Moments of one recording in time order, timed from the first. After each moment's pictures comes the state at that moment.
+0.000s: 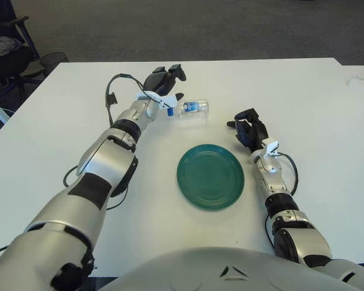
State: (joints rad) left arm -1.04 0.21 -0.48 1.33 0.72 -0.41 0.35; right arm -0.33 -0.02 -0.09 0.76 0.03 -0.44 0.06
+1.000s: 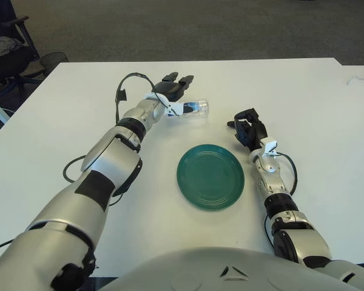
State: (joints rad) left arm -1.06 0.16 -0.51 1.34 0.69 -0.39 0.17; right arm -0.31 -0.01 -0.06 0.71 0.01 -0.38 0.01
